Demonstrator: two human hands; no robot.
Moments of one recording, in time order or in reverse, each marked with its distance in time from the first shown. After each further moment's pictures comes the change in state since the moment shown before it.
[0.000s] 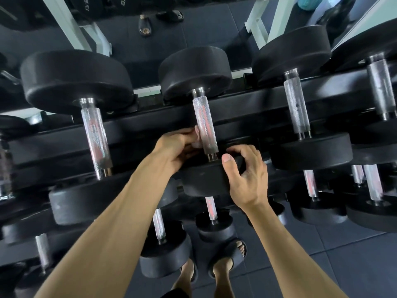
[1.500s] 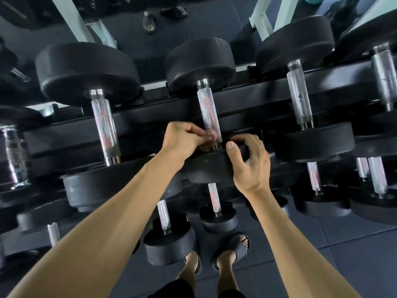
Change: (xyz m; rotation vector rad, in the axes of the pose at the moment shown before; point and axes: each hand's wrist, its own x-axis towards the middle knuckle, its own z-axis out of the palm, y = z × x) left_hand -0.023 -0.009 0.004 0.427 0.174 0.248; right_hand 0.000 -0.003 0.000 0.021 0.021 0.004
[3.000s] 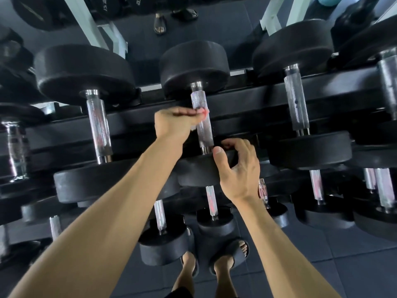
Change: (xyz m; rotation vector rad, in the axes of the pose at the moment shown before) left_hand 0.011 0.030 0.019 -0.191 0.283 0.039; right_hand 0.001 0.002 0.000 0.026 -0.012 -0.022
